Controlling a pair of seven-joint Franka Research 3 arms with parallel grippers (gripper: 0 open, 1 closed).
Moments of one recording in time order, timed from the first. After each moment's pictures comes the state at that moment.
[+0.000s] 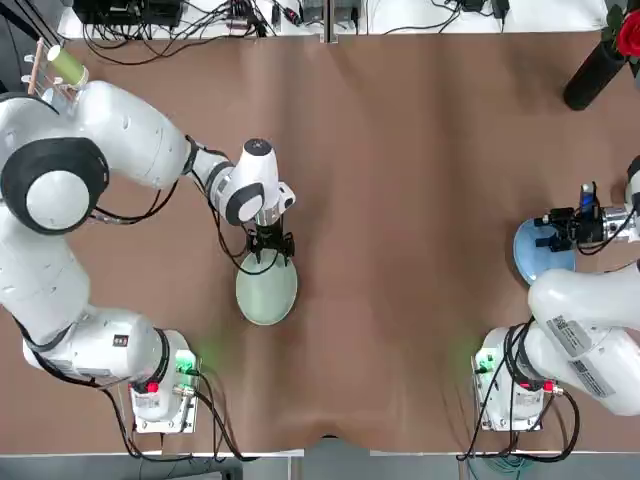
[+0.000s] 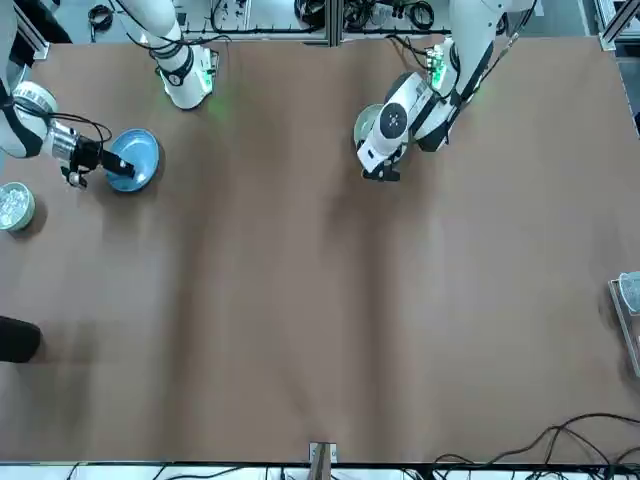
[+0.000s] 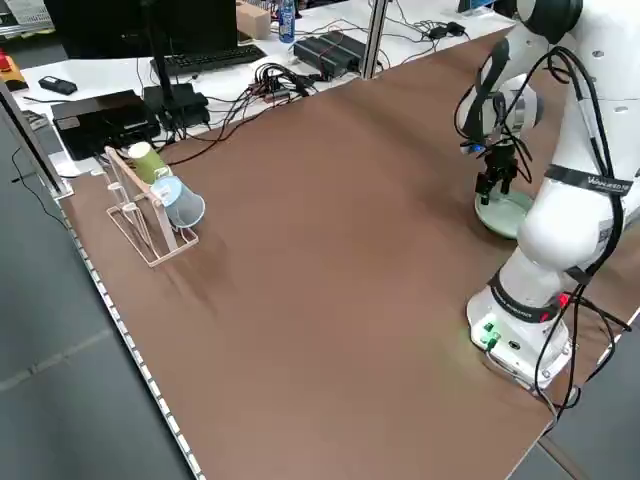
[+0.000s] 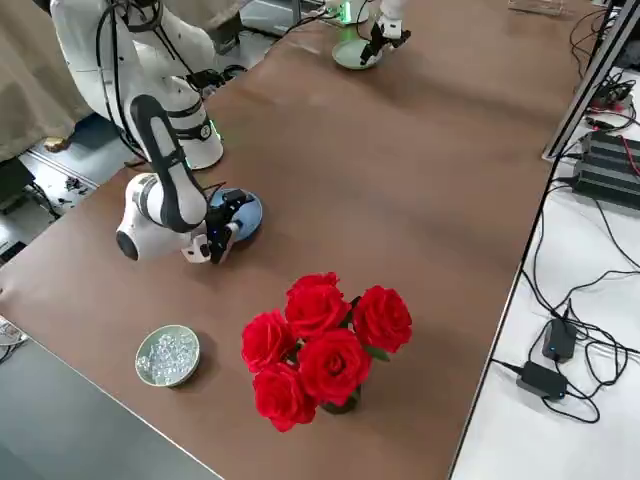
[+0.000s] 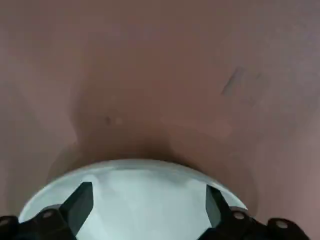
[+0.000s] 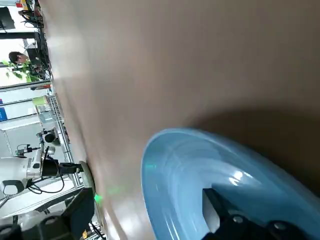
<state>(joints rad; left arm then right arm) -0.08 0.37 -0.71 -2.46 0.01 2.48 -0.71 -0.90 0.44 -0.01 -2.36 0.70 1.85 -1.11</state>
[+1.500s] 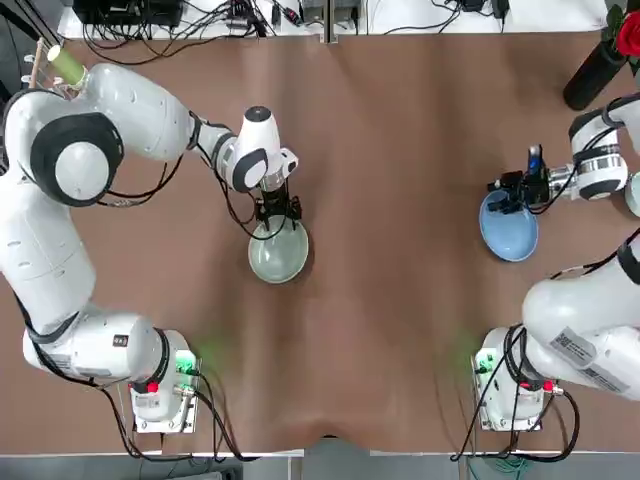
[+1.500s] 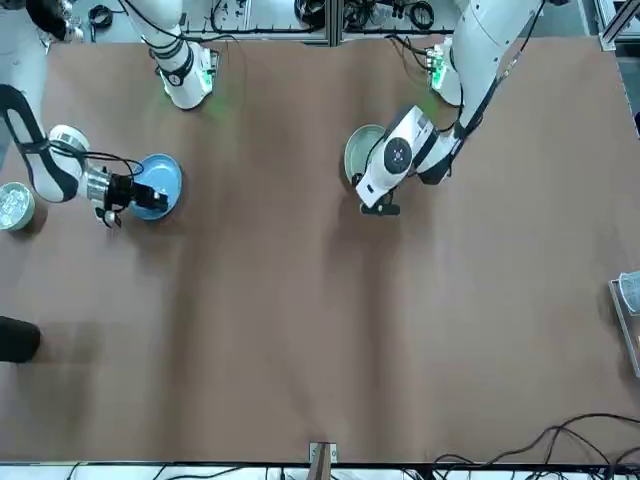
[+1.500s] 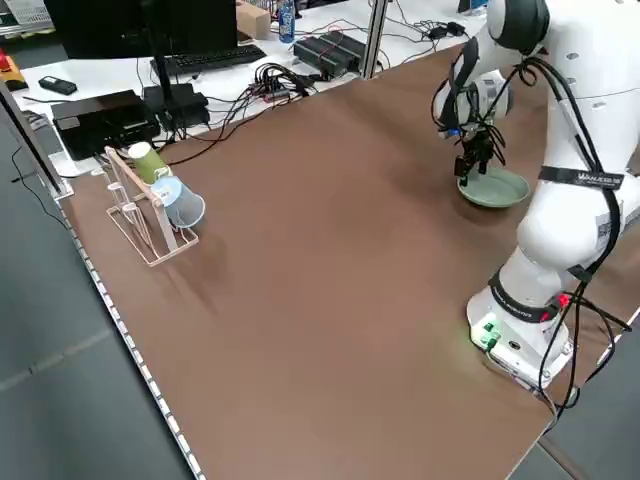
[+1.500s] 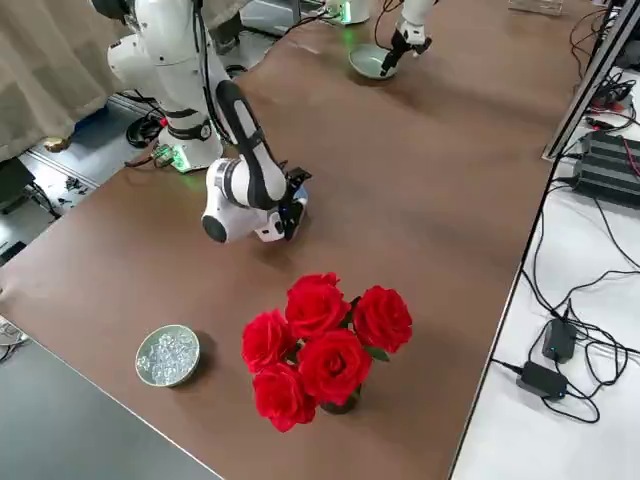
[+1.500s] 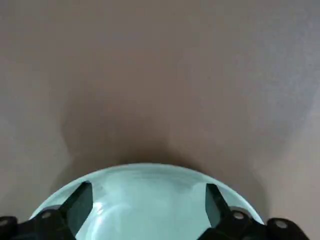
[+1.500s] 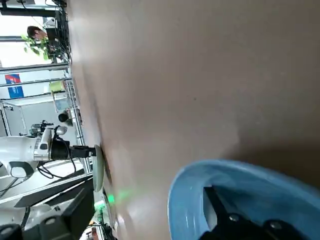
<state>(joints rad) -0.08 0.50 -0.63 -2.26 0.08 2.48 -0.71 -0.52 0.47 0.00 -2.36 1.01 1.87 -1.13</state>
